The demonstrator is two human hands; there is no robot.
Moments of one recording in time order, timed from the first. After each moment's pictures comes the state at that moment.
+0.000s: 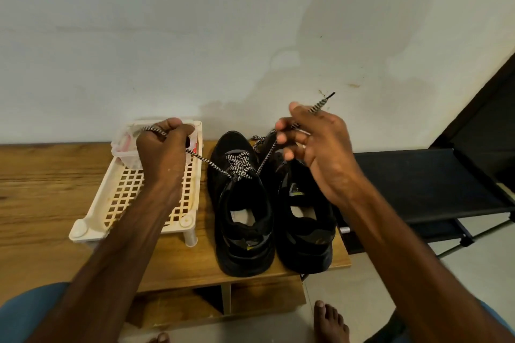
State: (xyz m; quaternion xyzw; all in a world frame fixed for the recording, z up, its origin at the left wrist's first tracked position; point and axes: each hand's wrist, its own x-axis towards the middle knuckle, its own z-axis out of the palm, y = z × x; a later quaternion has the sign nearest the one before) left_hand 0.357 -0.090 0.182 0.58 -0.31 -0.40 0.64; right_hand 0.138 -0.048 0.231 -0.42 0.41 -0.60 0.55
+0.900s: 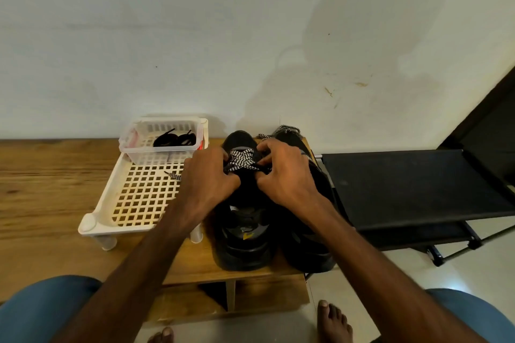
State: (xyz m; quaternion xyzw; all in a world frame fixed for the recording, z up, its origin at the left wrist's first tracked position) left_hand 0.330 -0.071 0.164 0.67 -0.69 -0.15 0.23; right_hand 0.174 -0.066 0.168 -0.69 0.66 -0.25 0.17
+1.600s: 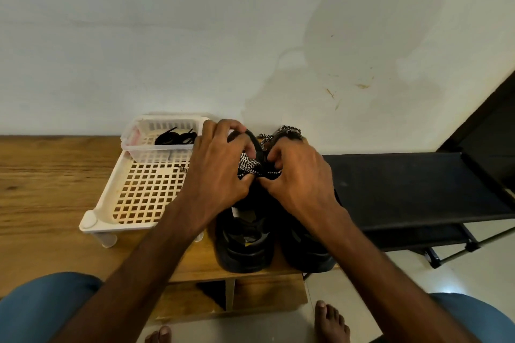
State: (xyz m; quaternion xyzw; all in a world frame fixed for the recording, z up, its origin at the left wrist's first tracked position) left_hand 0.329 -0.066 0.169 0.55 -0.79 0.01 0.27; right_hand 0.173 -0.039 0.195 -0.70 0.69 -0.17 0.06
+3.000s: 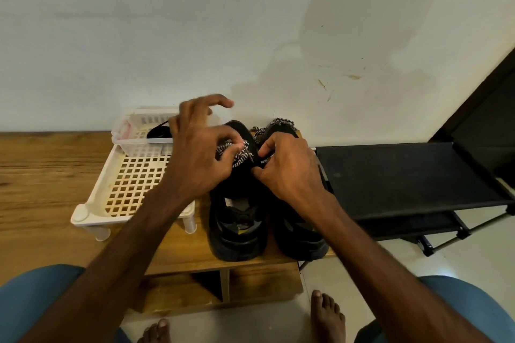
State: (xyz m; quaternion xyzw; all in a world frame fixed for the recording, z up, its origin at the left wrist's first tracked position) left_hand 0.344 -0.075 0.170 0.48 -0.78 0.01 0.40; right_hand 0.170 -0.040 0.192 -0.66 0.70 -0.23 0.17
